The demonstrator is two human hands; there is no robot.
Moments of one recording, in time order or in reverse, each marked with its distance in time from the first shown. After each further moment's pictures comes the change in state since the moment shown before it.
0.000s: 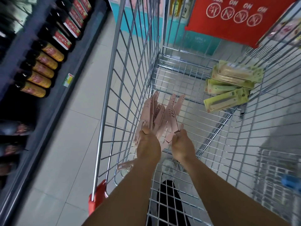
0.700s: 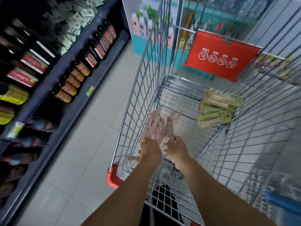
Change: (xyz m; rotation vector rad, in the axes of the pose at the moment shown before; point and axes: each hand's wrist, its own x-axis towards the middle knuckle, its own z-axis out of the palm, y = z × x) left_hand -0.080 0.020 -0.078 0.400 -0.083 0.077; right_hand -0.063 -0.043 -0.047 0.314 -0.094 0.052
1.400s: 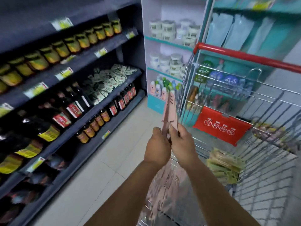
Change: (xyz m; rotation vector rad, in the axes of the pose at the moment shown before) left_hand -0.074 -0.061 -0.217 -1.044 0.557 0.112; right_hand -0.101 -0.224 -0.029 0.171 0.176 -0.723
